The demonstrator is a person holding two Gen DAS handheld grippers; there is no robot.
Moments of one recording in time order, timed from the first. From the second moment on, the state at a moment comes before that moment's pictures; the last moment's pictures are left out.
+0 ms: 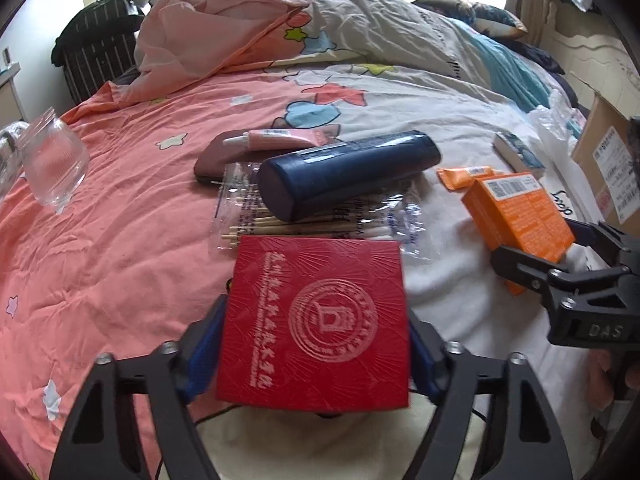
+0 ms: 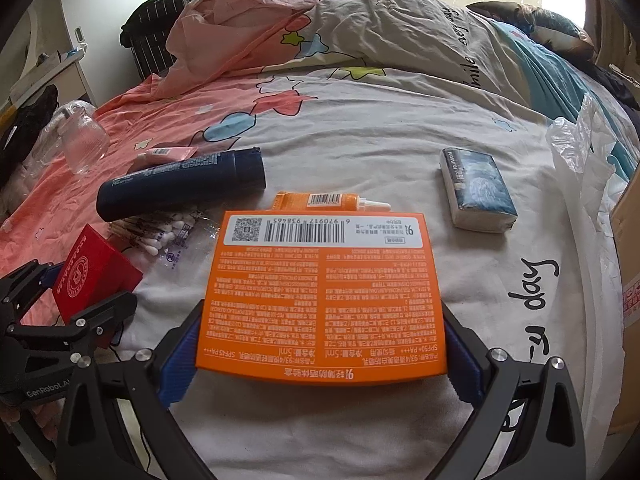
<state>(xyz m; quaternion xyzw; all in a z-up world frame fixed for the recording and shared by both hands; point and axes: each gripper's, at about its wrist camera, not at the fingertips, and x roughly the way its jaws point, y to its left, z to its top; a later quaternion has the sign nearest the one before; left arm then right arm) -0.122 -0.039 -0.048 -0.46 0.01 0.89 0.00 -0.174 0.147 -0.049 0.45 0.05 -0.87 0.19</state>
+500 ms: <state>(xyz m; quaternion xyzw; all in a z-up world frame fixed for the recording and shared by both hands) -0.103 -0.029 -0.035 -0.46 0.02 0.89 0.02 -0.166 0.155 -0.044 0.44 0.04 -0.88 0.18</state>
